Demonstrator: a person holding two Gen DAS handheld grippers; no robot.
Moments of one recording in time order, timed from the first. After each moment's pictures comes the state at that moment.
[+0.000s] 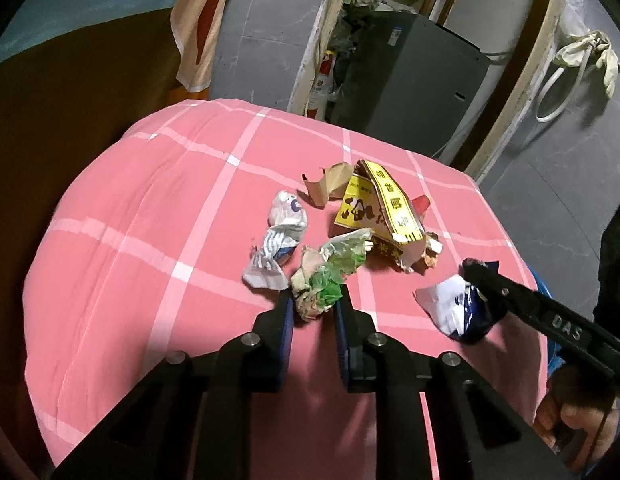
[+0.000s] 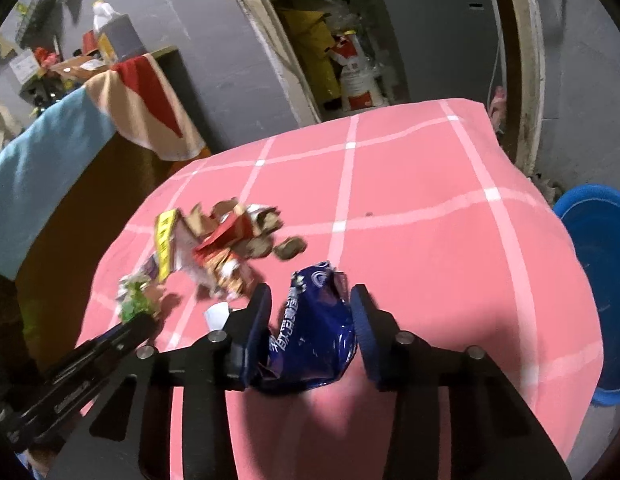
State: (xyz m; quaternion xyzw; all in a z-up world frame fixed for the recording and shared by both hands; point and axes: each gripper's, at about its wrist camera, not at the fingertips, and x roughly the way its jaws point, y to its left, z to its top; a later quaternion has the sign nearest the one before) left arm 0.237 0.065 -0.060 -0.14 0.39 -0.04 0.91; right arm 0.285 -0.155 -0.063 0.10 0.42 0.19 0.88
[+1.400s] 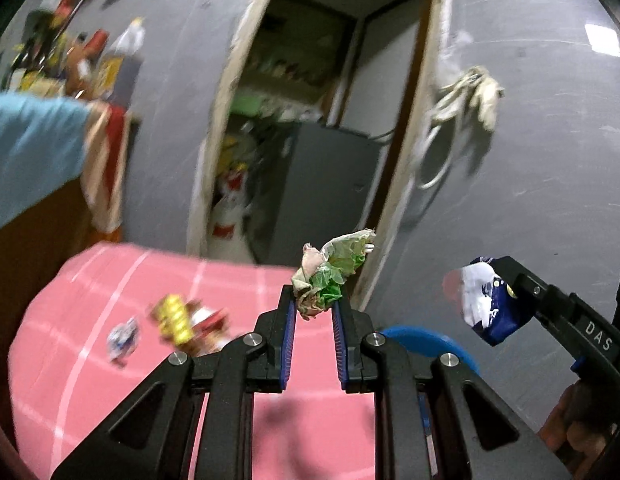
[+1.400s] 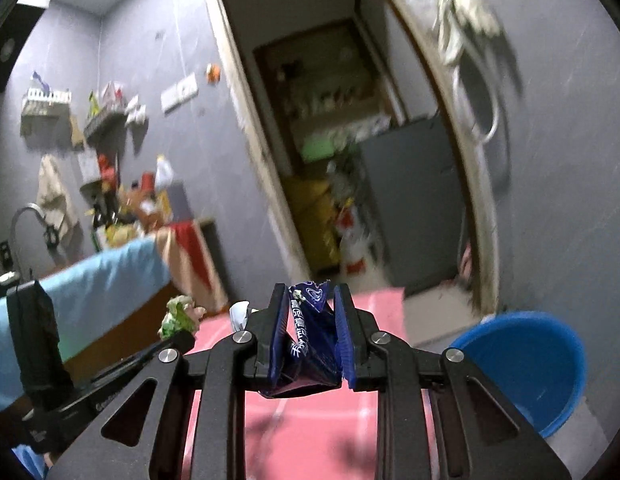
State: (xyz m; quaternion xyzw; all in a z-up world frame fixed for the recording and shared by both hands) left arm 0.170 -0.059 0.056 -0.10 0.16 -0.15 0.97; right arm 0.154 -0.274 0.067 0.13 0.11 0.16 0.97
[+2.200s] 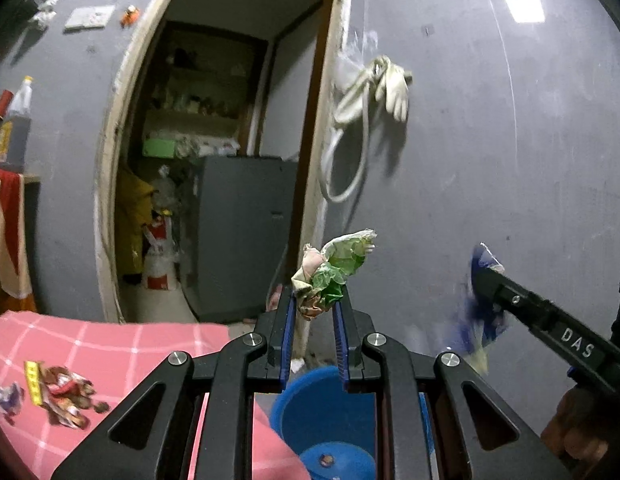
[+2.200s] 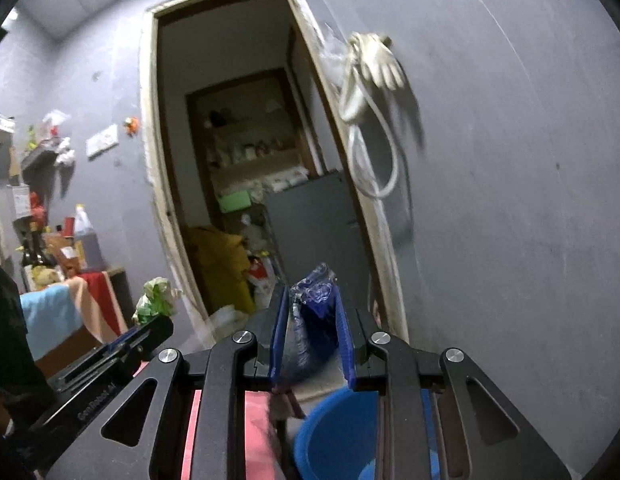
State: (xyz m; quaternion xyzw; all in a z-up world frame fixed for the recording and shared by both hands) left arm 0.216 -0.204 0.062 -0.04 0.10 -0.25 0.96; right arm 0.158 -0.394 0.059 0.13 0.06 0.01 0.99
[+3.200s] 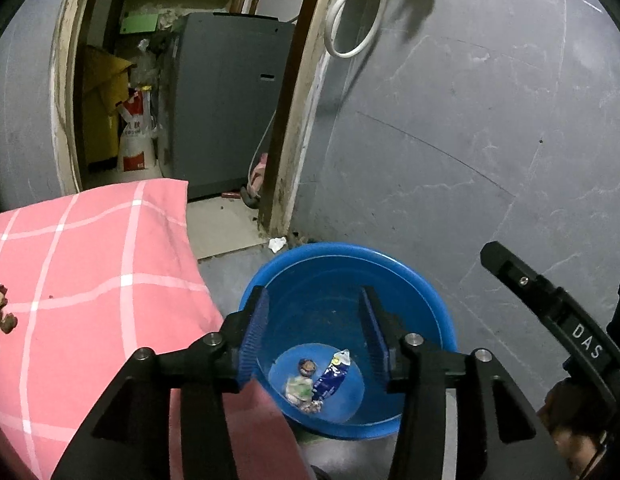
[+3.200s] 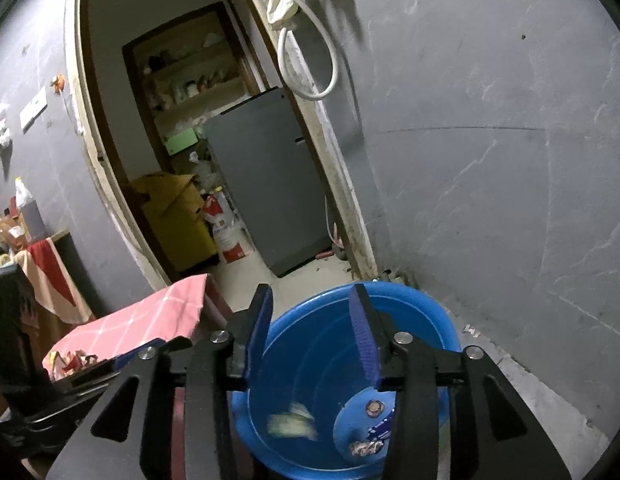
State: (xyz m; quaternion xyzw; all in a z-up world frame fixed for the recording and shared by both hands) left arm 0.298 -0.244 -0.043 -0.03 0.33 -0.27 0.90; right arm 0.202 -0.432 -0.023 0.18 0.19 -0.04 0.96
